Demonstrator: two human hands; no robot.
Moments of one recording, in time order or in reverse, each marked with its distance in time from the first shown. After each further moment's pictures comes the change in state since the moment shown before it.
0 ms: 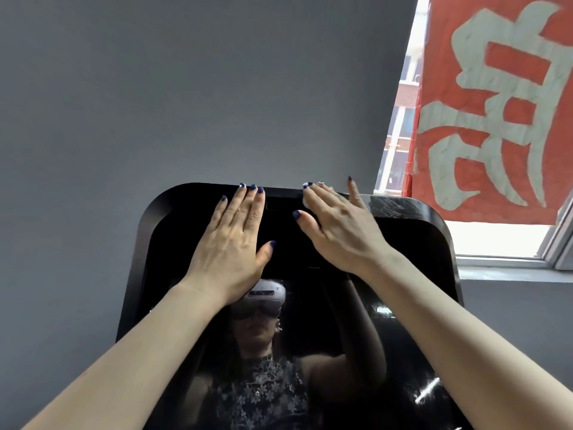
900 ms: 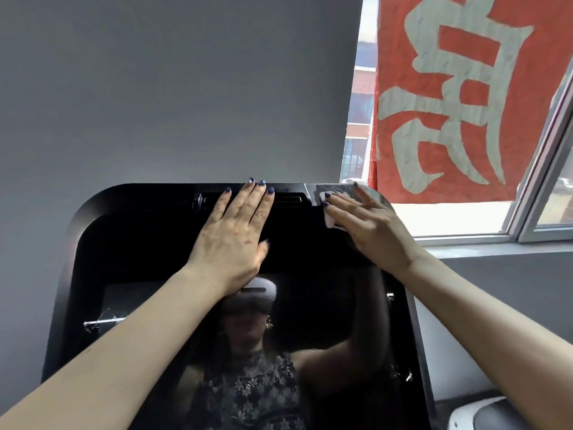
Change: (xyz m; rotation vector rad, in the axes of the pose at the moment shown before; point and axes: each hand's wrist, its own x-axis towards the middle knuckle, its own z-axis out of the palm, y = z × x) left_hand 0.037 0.067 0.018 0.167 -0.048 0.182; right_hand -0.067 0.143 0.001 -0.077 0.325 -0.376
